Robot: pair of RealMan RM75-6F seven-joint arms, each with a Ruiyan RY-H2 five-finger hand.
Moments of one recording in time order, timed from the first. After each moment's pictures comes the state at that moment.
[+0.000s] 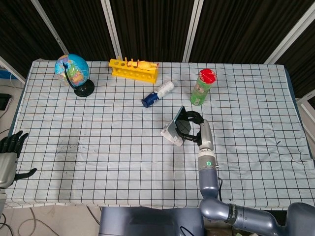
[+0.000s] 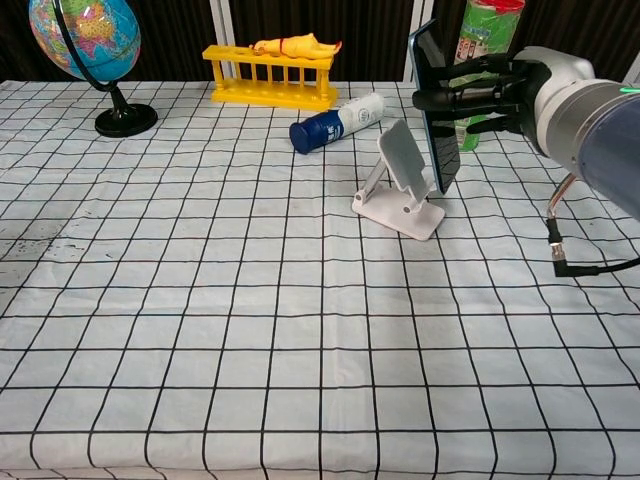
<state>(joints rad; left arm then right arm) -0.13 -1.11 -0.06 -1.66 1.38 1.39 0.11 0.66 -1.79 0.58 -1.76 -0.60 1.36 -0.05</state>
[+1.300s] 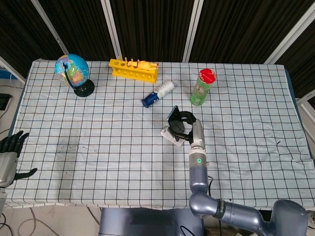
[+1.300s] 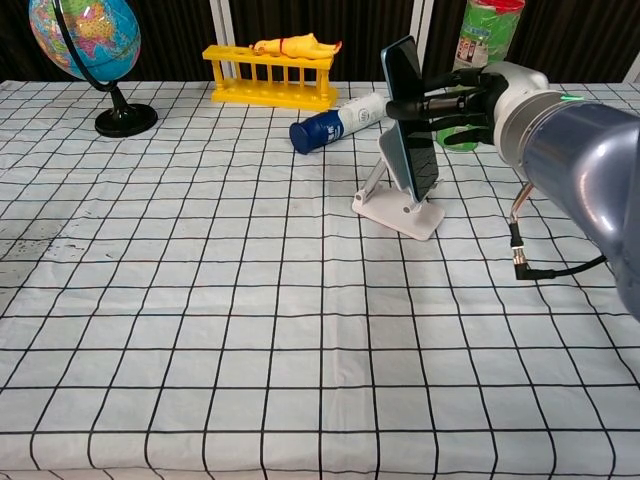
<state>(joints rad) -0.14 -1.10 -0.06 -1.67 1.37 1.37 0.09 0.71 -1.89 0.64 -1.68 -0.54 1.36 -0.11</state>
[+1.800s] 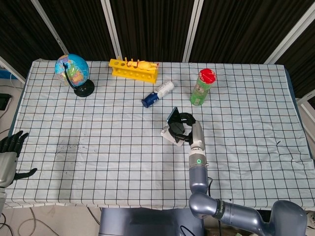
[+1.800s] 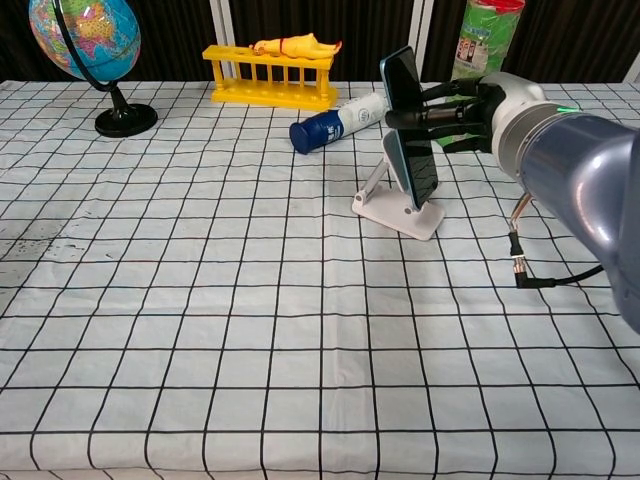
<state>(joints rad) -0.14 -1.10 -0.06 -1.67 1.36 1.37 0.09 0.70 -1.90 0.64 -1.66 -0.55 1.34 -0.11</state>
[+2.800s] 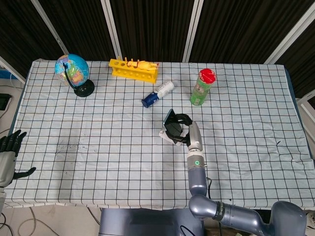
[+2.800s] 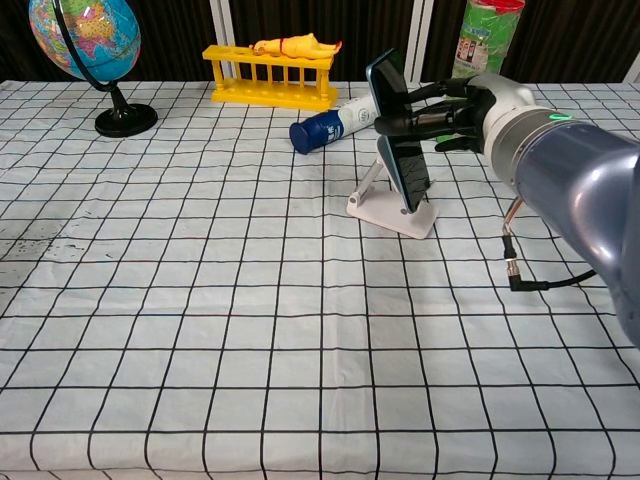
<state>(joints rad) -0.13 -1.10 -0.07 -1.67 1.35 1.38 0.09 0.69 -1.90 0.61 -1.65 -0.59 1.31 -0.10</state>
